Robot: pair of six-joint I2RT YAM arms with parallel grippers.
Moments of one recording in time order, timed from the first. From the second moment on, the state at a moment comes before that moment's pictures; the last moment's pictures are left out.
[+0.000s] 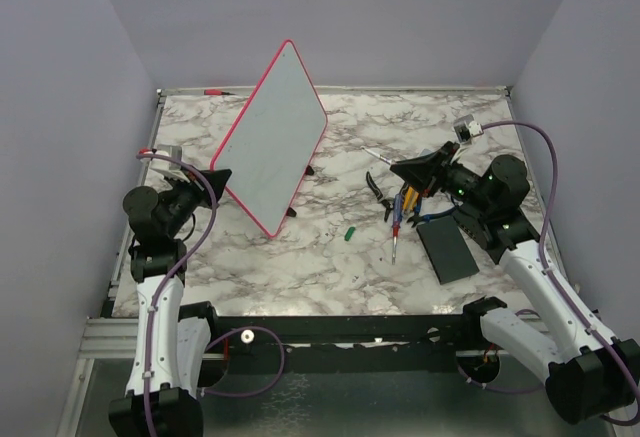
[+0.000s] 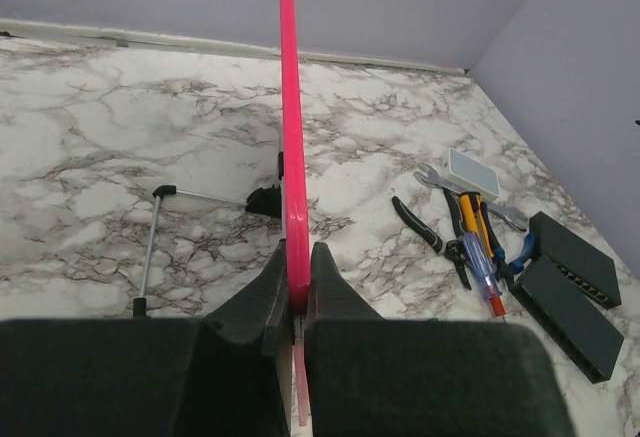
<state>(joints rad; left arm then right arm) 0.18 0.69 0.54 0.14 0.67 -0.40 0.26 0.90 0.72 0.23 -0.64 0.40</state>
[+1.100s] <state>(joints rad) -0.05 0.88 0.57 0.32 0.69 -0.45 0.26 0.90 0.72 0.23 -0.64 0.40</state>
